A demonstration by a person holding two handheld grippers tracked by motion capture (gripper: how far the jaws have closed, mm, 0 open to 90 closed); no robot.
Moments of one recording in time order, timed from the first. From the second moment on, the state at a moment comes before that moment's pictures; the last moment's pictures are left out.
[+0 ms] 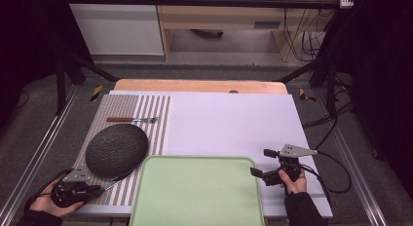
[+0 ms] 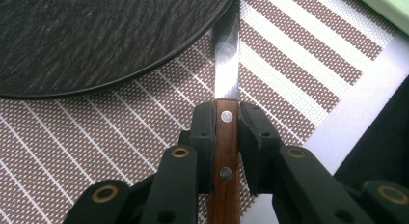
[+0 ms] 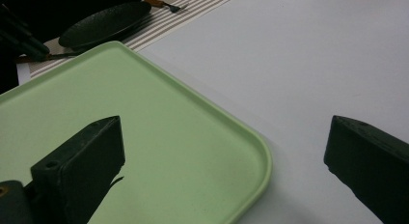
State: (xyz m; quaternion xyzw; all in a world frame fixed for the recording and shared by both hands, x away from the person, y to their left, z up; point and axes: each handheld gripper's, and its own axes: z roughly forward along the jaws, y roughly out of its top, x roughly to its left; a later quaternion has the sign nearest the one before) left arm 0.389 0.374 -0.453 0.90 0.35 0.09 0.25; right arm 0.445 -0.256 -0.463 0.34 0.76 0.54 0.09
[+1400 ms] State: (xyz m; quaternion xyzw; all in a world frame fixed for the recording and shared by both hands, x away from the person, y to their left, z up) left arm 0.378 0.366 -0.437 0.91 0.31 0.07 0.27; right arm 0.445 -0.257 -0.463 0.34 0.76 0.54 0.09
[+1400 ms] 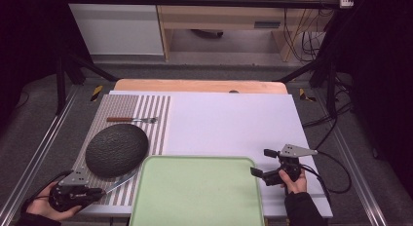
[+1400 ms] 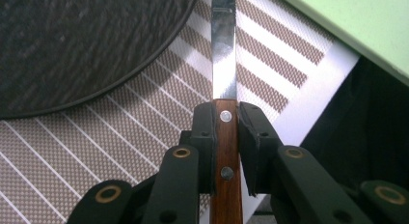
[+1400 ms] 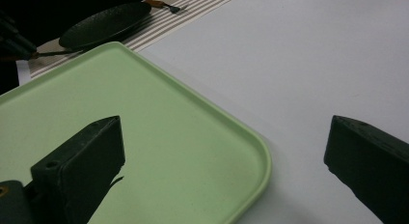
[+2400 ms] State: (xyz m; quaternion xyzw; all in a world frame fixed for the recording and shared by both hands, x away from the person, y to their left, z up) left arm 0.383 0.309 -0.424 0.87 0.36 0.11 0.33; right arm 0.445 -0.257 -0.462 0.34 0.76 0.54 0.09
